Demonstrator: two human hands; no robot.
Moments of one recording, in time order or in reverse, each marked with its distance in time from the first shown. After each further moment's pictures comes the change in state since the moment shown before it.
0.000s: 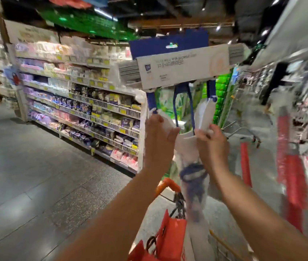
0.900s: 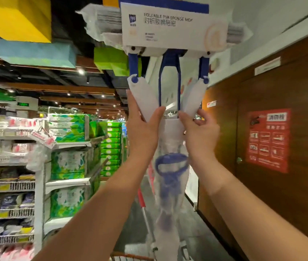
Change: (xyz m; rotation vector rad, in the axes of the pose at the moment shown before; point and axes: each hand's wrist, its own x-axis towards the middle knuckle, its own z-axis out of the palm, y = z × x) left_hand -0.090 0.336 -0.093 -0.816 -0.278 0.253; right_hand -0.192 -0.252 -0.253 0.214 0.696 -0.342
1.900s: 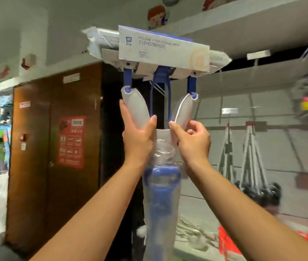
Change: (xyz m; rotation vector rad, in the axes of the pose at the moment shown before) left_hand -0.324 0.320 0.361 -0.677 -0.542 -0.164; right_hand -0.014 -0.263 -0.544 -0.661 0.631 -0.236
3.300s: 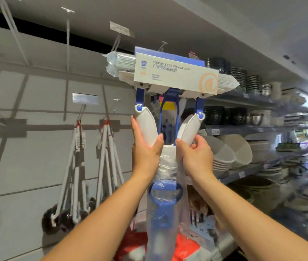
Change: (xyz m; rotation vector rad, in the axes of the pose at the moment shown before) left_hand -0.033 -0.112 0.470 -0.834 -0.662 -0.171; right_hand 0.232 0.129 -0.279 -0.830 0.749 -0.148
